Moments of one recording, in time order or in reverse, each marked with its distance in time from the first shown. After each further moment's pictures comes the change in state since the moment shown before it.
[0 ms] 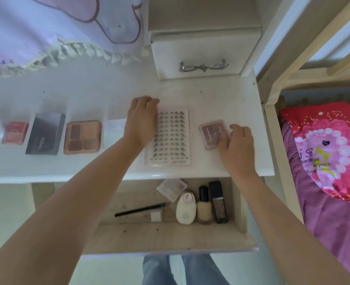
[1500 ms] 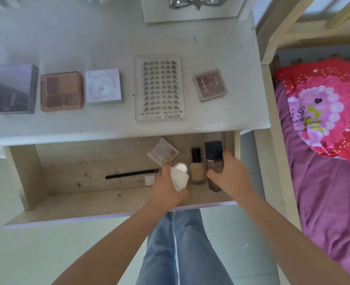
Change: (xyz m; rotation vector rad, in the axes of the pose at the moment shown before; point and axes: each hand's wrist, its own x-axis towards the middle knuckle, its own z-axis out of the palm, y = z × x) left_hand -0.209 0.074 0.058 -0.560 -0.694 -0.613; right_hand -0.122 0.045 0.012 -0.109 -0.536 0.257
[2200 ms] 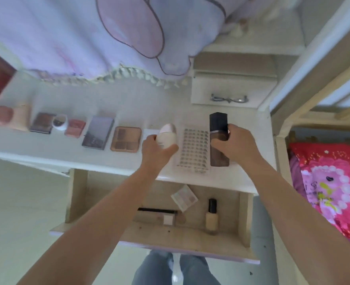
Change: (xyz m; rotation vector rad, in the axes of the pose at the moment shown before) left_hand 0.008 0.098 -0.183 -0.441 0.518 0.019; right_hand 0.038 -0.161 -0.142 0.075 0.124 -0.381
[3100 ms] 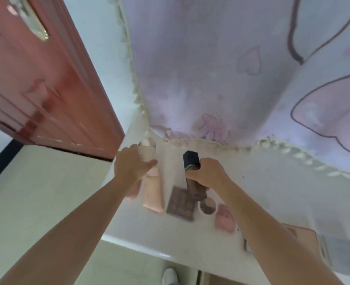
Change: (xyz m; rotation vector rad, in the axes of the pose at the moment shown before) left_hand 0.295 -0.097 -0.435 0.683 0.181 0.131; right_hand 0.179 -0.402 0.294 -0.110 -0.339 0.014
